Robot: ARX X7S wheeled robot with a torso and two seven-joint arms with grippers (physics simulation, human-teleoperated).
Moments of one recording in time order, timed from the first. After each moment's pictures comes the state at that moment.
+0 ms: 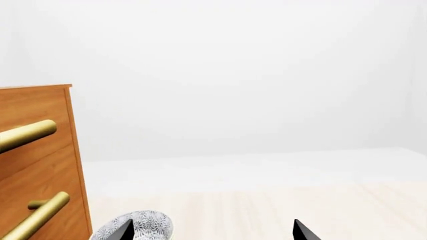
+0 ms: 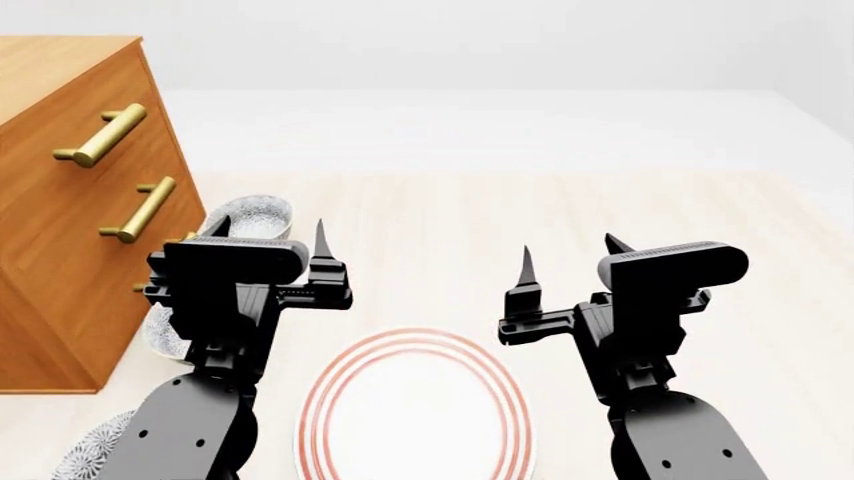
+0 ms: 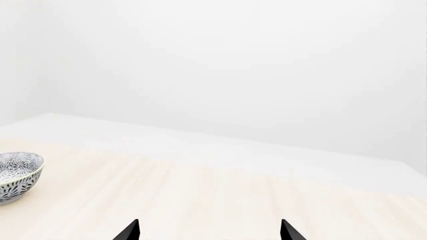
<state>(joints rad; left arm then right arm) -0.37 -0.13 0.09 0.44 -0.13 -0.64 -0.11 0.33 0.16 -0.09 -0.57 0.11 0.82 0.02</state>
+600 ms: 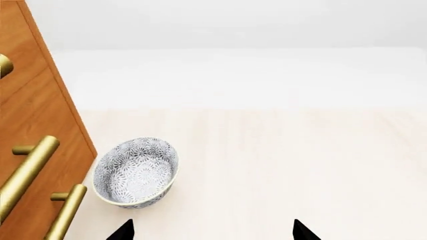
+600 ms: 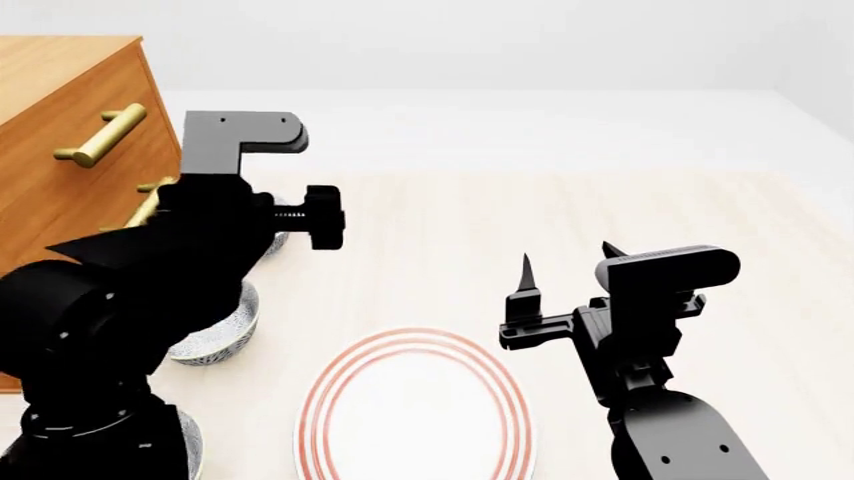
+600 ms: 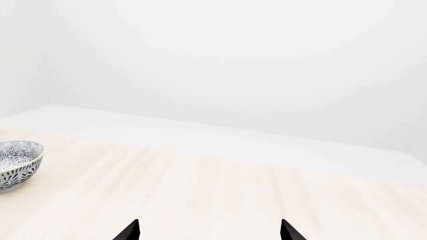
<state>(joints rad) -0.96 -0.19 0.03 0.17 -0.63 -1.44 -0.45 0.33 0.18 -0.09 -0.53 0.14 0.82 0.03</state>
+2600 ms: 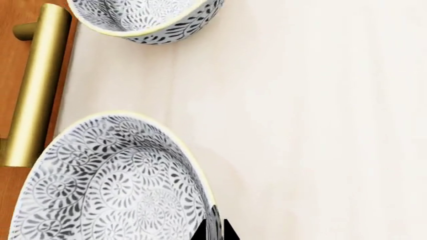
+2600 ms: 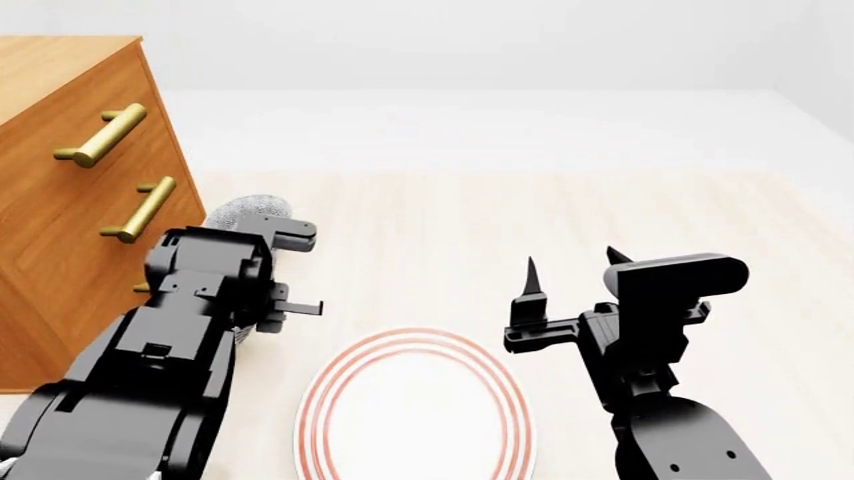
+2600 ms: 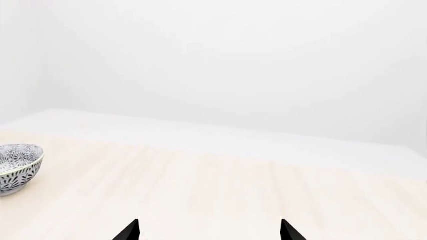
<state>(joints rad) -1.31 -0.08 0.25 -1.23 -0.09 -1.06 -0.10 0.31 0.21 -0.09 -0.53 0.21 0.78 0.08</state>
